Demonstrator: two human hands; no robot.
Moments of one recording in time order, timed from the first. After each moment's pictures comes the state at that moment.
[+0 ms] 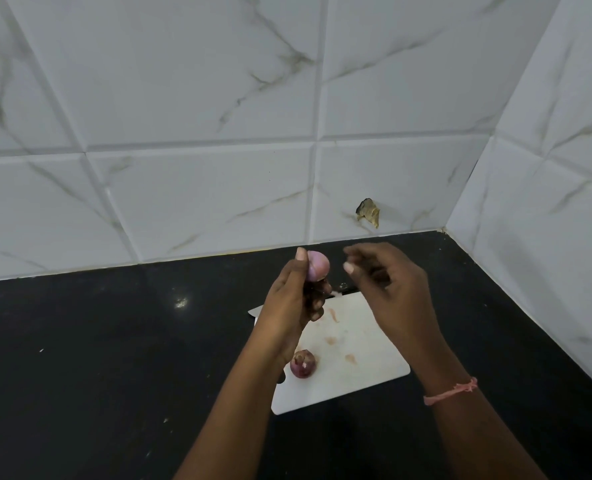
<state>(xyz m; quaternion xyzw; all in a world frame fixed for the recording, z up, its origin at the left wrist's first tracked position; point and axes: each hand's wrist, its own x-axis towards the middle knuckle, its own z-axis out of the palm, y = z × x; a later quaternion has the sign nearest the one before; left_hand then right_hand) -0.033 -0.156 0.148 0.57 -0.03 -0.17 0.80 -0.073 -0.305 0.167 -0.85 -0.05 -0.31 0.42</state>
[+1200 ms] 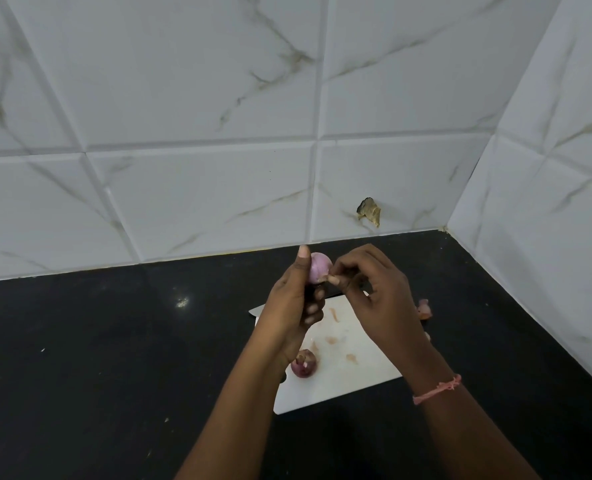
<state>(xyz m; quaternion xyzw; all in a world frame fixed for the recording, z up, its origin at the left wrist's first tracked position) -0.034 -0.158 0.153 0.54 0.01 -0.21 0.82 -0.065 -0.297 0.153 -0.86 -0.13 -0.32 0.37</state>
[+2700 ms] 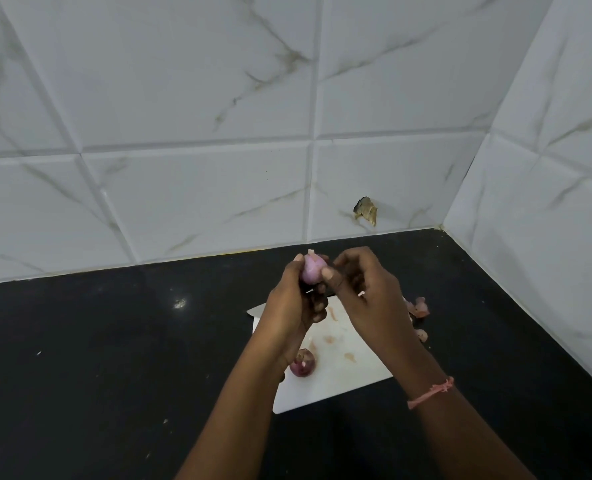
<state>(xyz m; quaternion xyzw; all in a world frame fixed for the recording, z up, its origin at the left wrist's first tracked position) -0.036 -0.162 0.155 0.53 0.03 -0.21 0.82 -0.067 -0.288 0.148 -0.86 -0.03 -0.25 0.45</state>
